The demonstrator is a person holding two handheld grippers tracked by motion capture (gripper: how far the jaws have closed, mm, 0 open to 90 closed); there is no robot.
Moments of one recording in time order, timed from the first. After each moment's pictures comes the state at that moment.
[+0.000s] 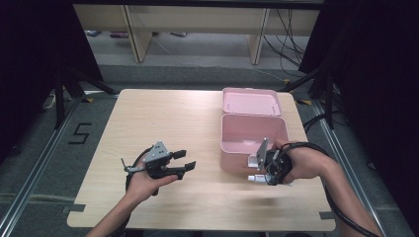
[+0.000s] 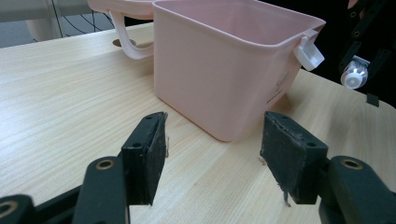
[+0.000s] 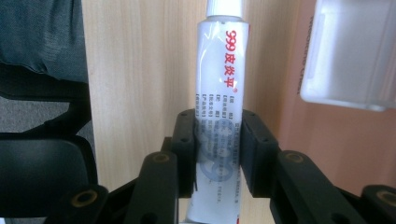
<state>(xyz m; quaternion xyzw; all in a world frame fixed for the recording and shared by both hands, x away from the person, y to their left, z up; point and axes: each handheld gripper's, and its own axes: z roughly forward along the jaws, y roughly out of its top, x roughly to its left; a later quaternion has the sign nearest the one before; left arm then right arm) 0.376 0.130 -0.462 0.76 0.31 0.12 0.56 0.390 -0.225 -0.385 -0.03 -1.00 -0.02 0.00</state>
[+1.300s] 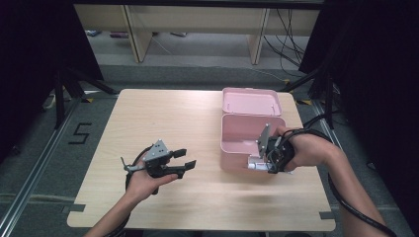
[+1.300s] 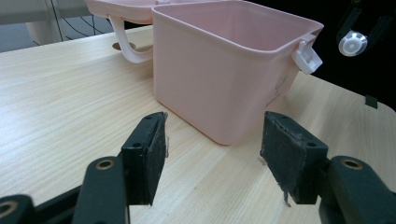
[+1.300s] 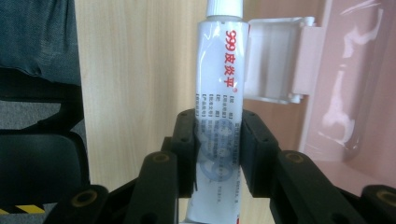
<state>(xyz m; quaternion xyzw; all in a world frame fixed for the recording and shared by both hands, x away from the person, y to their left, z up) 0.377 0.129 -0.457 0.75 0.31 0.12 0.57 0.405 -0.222 -0.351 -0.02 -1.00 -0.02 -0.02</state>
